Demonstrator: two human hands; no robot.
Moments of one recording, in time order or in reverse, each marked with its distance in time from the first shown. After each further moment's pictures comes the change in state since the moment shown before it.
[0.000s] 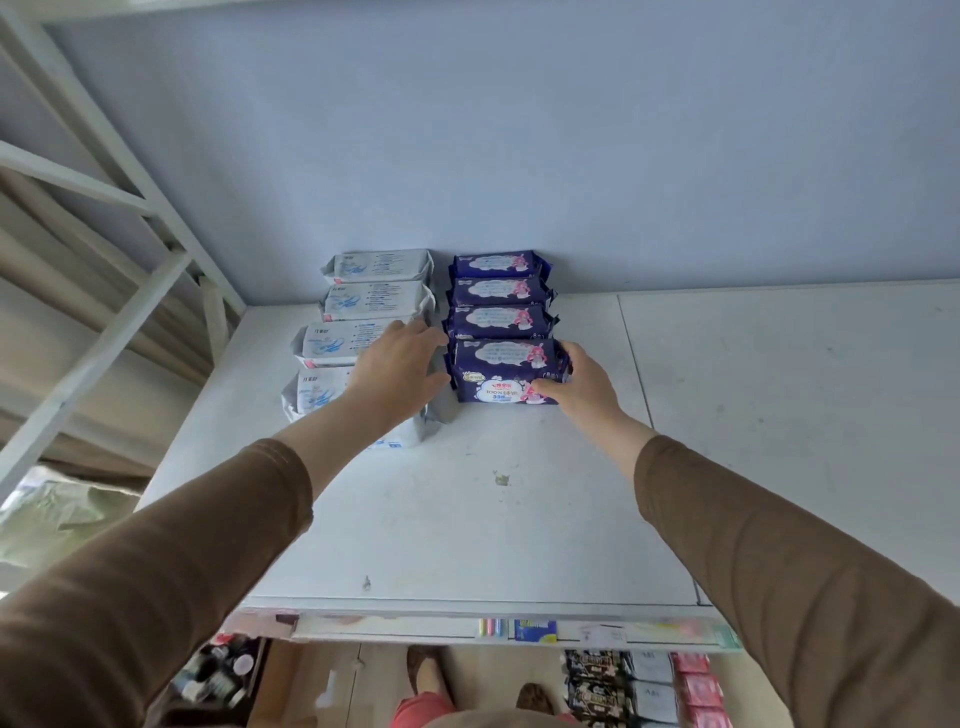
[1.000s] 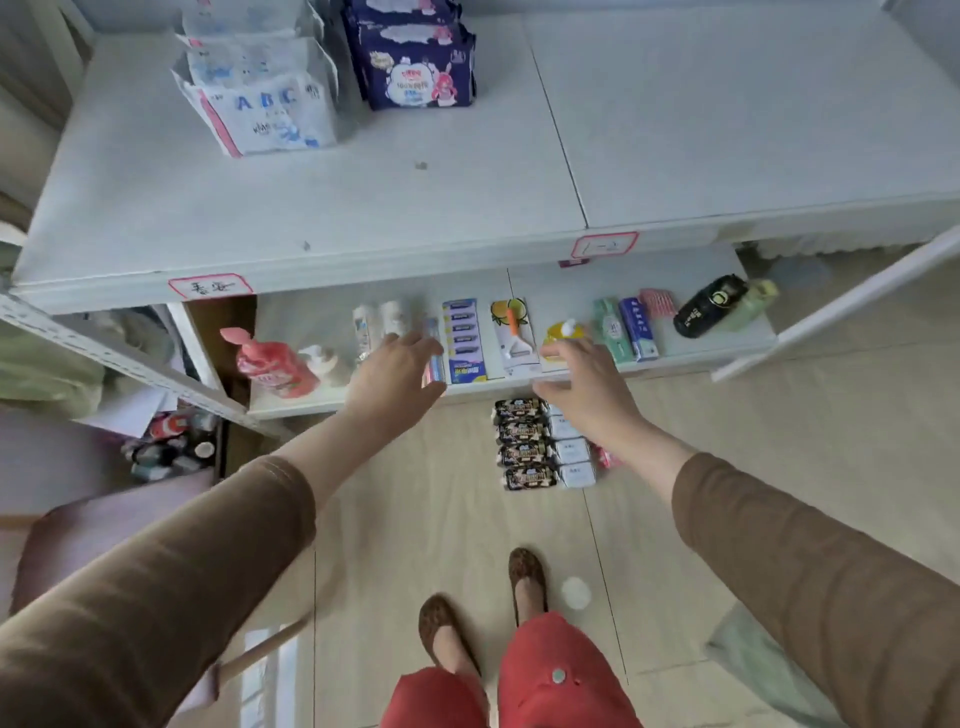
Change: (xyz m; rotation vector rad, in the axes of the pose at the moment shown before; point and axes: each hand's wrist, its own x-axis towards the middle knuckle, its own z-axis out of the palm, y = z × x) left_hand -0.361 0.094 0.140 -0.184 -0.259 0.120; right_hand -0.437 0.099 0.010 -0.447 -0.062 0.120
